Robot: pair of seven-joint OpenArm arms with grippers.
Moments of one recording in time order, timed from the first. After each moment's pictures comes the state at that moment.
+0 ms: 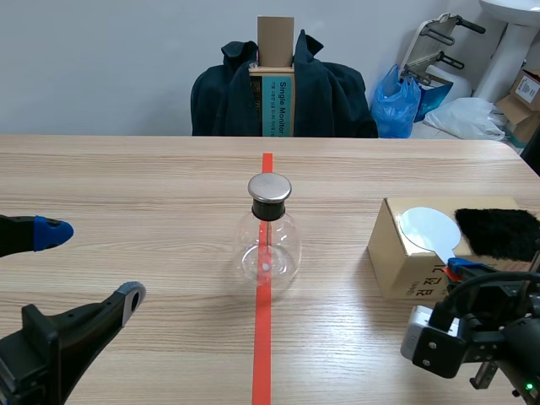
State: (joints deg) left arm 46.7 -32.3 -8.6 119.3 -21.4 -26.4 1.0; right arm -29.9 16.9 1.8 85.2 -72.1 -17.5 14.4
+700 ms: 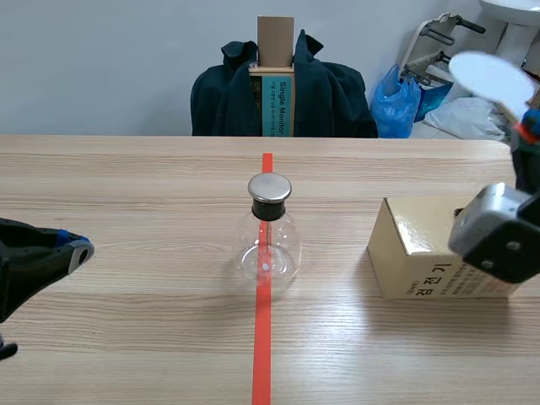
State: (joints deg) left arm 30.5 -40.5 -7.1 103.7 -24.9 -36.9 3.8; right arm -37.9 16.9 9.5 111.9 -63.7 -28.3 17.3
